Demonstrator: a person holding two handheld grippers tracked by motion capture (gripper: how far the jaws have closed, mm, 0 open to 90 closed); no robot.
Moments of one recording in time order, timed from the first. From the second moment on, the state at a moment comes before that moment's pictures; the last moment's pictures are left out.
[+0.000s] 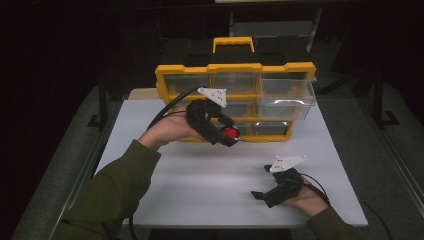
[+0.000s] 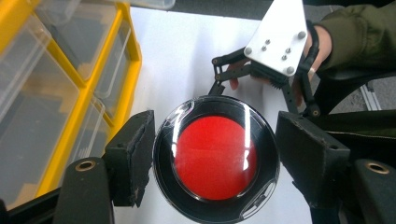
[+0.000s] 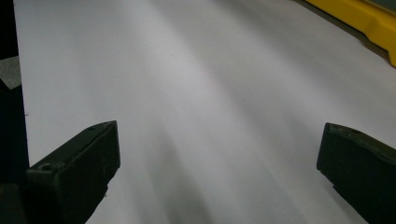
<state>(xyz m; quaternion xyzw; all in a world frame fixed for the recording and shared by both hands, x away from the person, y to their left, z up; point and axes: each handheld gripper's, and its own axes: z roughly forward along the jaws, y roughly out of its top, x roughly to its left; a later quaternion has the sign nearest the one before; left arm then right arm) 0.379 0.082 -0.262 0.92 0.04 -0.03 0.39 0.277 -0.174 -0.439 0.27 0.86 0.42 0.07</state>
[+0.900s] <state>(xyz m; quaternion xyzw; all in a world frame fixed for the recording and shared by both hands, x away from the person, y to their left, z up) 0.394 0.068 -0.189 0.91 0.01 -0.02 0.41 0.276 -0.175 -0.438 0.27 0.86 0.42 0.07</state>
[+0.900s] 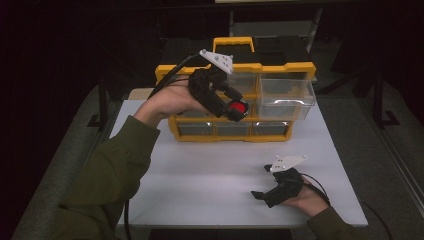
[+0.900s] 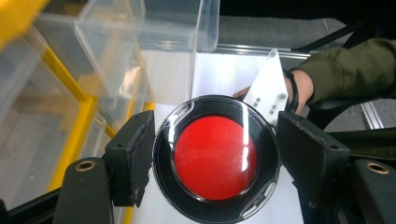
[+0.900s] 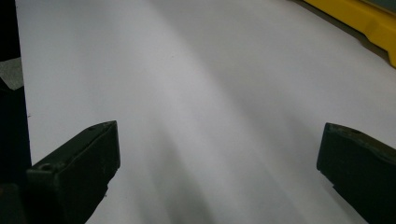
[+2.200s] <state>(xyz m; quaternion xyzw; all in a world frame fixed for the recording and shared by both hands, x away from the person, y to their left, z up) 0.436 -0.016 -0.153 0.91 0.01 0.00 0.41 0.277 -0.175 -0.438 0.27 0.86 0.43 0.07</state>
